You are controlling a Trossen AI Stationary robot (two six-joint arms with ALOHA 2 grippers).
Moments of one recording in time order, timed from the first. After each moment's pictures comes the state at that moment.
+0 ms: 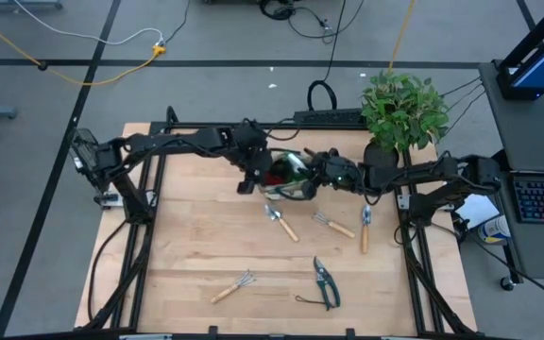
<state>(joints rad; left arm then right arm) 0.37 1.70 1.28 -0.53 0.37 0.53 -0.18 1.40 0.66 0.27 0.31 0.30</state>
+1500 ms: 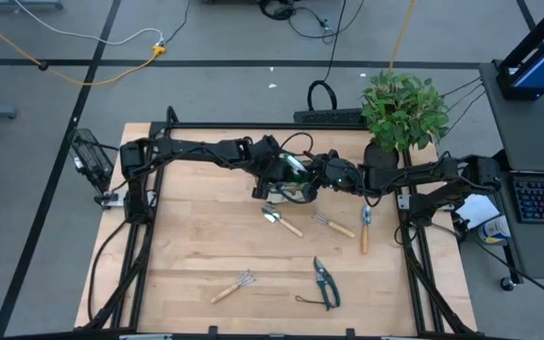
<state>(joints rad) 0.30 1.94 1.29 -0.41 0.19 0.52 -0.16 1.40 0.66 0.27 0.31 0.29</state>
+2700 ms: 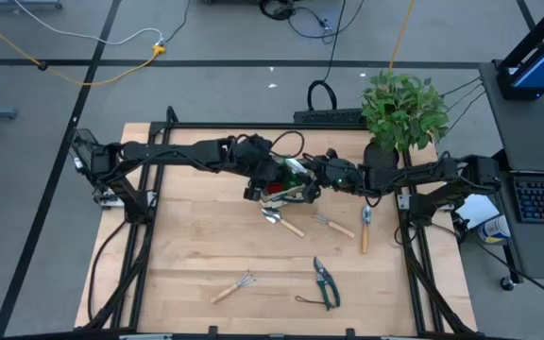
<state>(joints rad) 0.22 1.67 1.28 -0.42 0.02 0.57 -0.16 1.40 0.66 0.29 0.31 0.20</state>
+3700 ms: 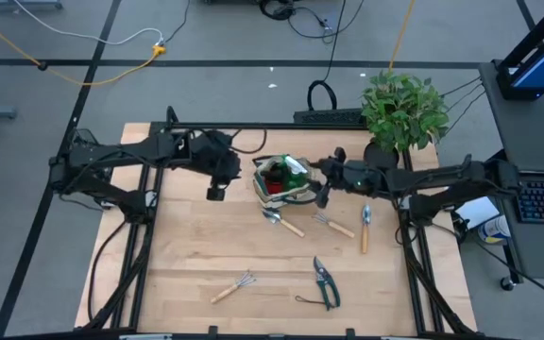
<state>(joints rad) 0.21 1.30 1.20 -0.78 0.00 0.41 -0.07 1.18 0.66 0.15 0.31 0.11</state>
